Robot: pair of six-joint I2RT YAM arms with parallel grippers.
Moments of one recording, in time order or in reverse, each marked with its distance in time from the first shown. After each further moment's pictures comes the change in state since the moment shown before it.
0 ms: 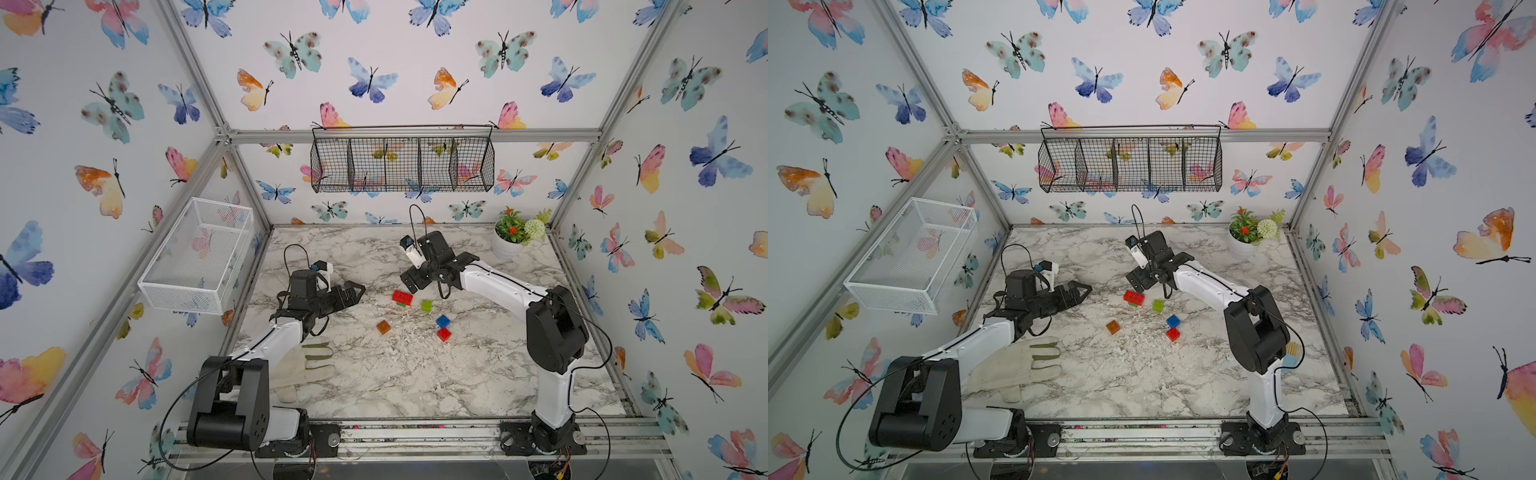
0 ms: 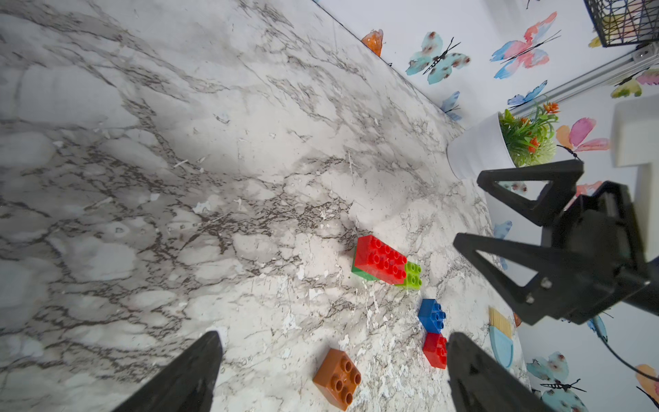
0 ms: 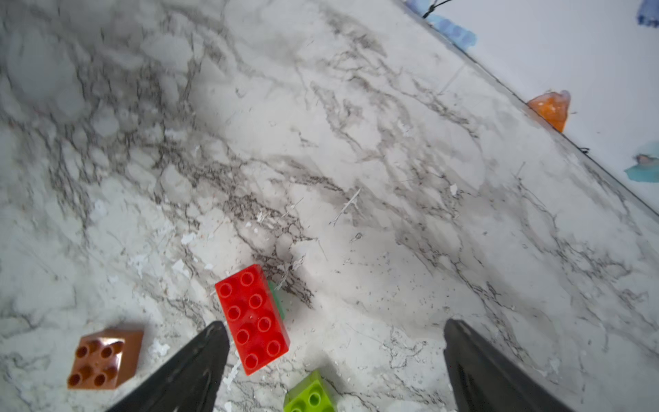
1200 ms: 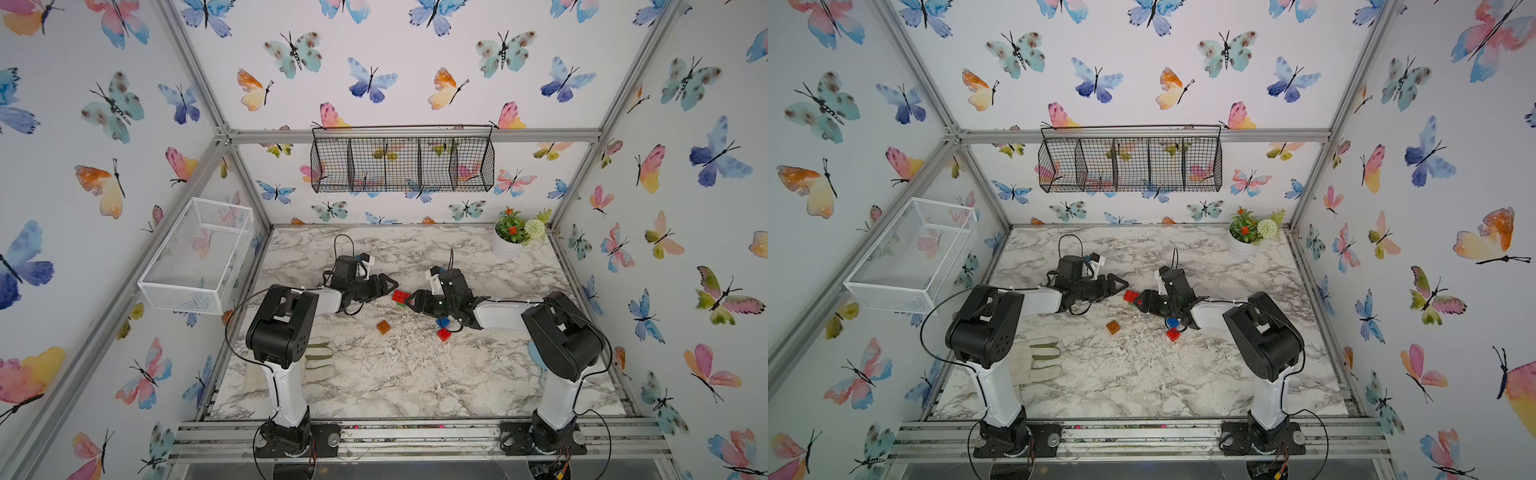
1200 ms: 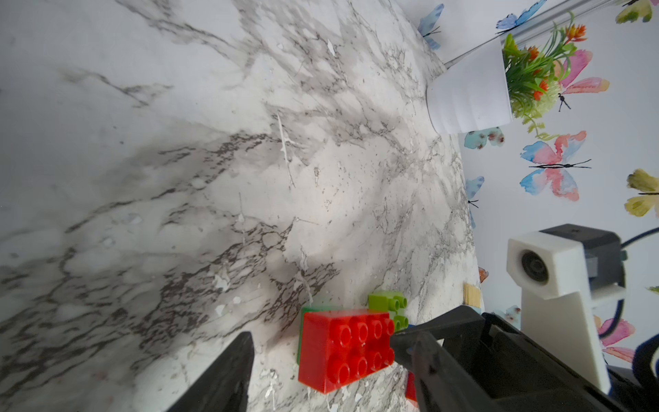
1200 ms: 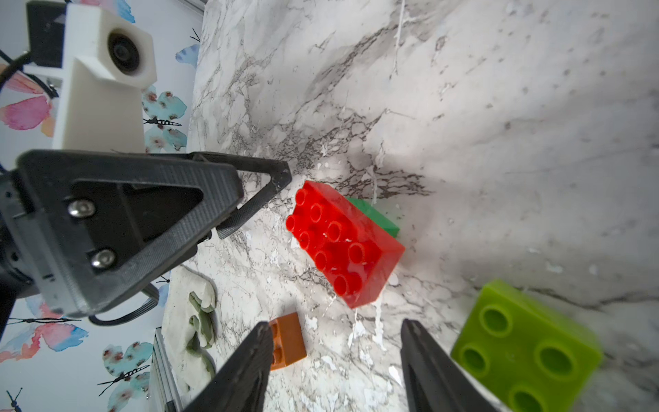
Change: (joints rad) left arm -0.175 0.539 0.303 0.192 0.126 -0.093; right arm -0.018 -0.057 -0.590 0.666 -0.388 0.848
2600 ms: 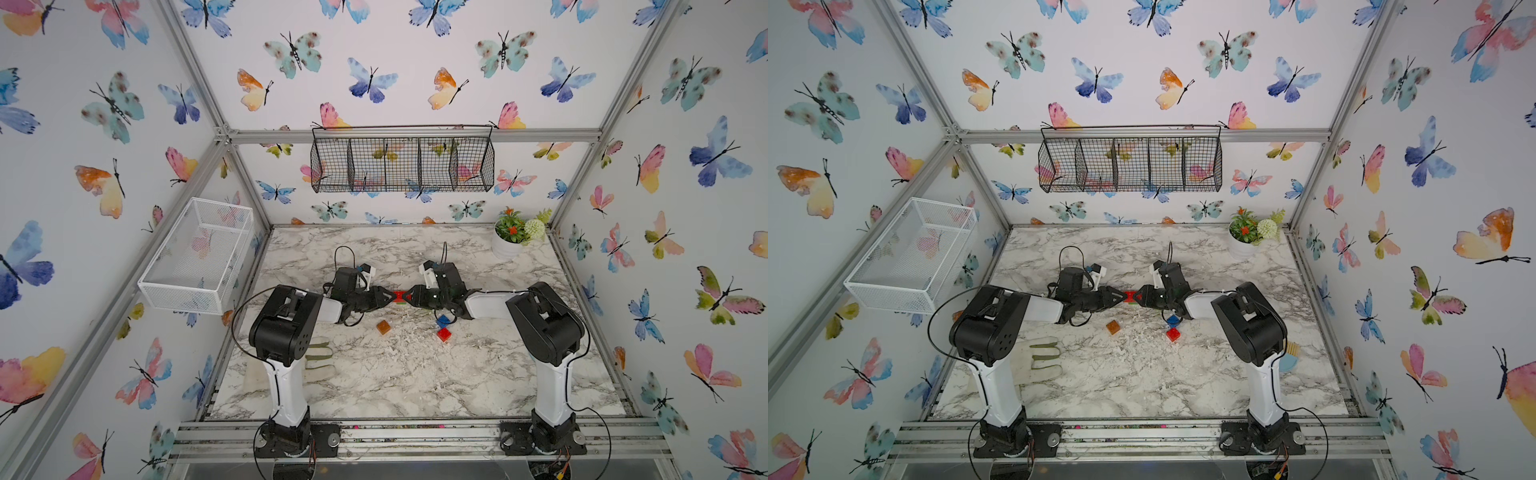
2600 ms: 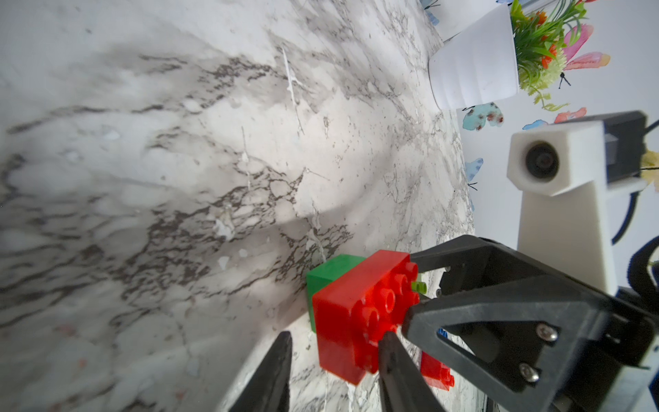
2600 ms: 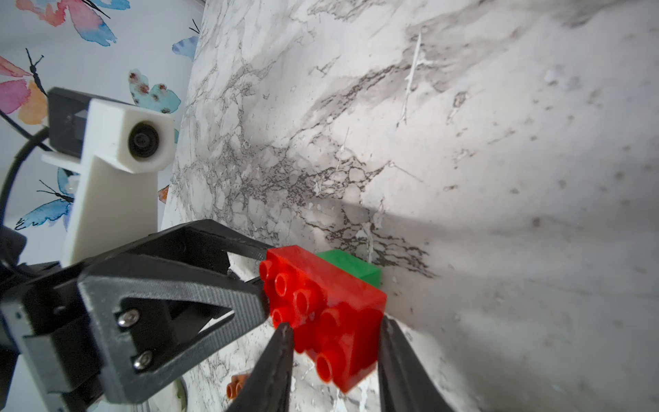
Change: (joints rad) left arm -0.010 0.013 -0.131 0.151 0.020 -0.006; right arm -0.034 0.139 0.138 -0.016 -0.029 -0.109
